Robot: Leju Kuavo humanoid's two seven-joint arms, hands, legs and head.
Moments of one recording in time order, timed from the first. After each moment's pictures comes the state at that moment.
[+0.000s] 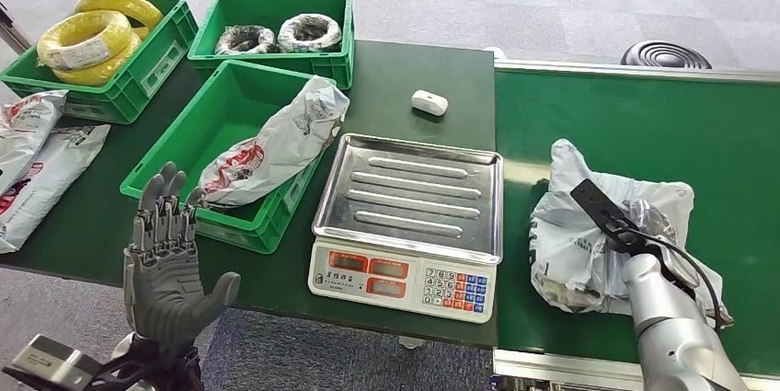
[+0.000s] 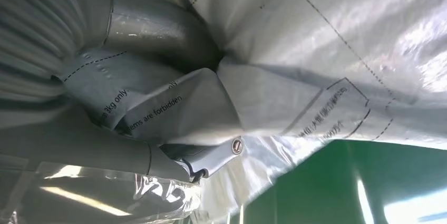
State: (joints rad) left arm 0.15 -0.15 -0.17 -1.88 -0.02 -0.08 -0.69; right arm -0.70 -0.19 -0.33 -0.45 1.23 -0.12 -0.13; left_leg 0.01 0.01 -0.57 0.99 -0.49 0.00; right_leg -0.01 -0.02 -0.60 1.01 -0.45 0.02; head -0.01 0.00
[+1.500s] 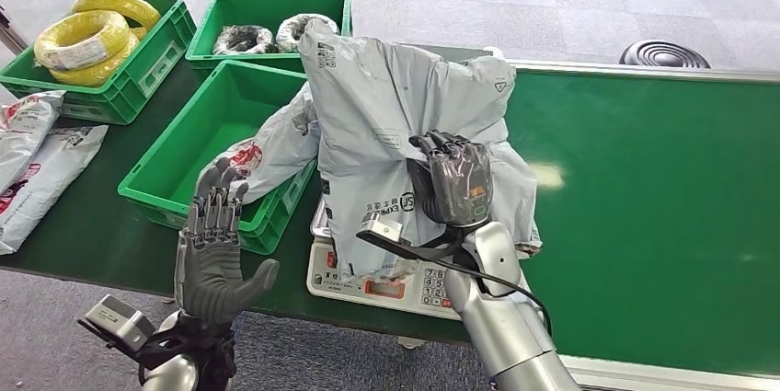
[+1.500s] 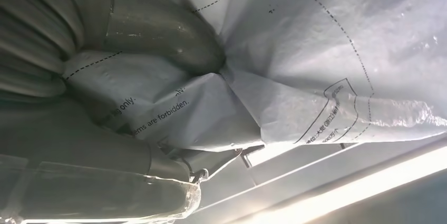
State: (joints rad) left arm 0.04 -0.14 -0.24 -1.69 0.03 -0.07 -0.70; right arm -0.48 0.19 0.40 -1.01 1.16 -0.69 -0.41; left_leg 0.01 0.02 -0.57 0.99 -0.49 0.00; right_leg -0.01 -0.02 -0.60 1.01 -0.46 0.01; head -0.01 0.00
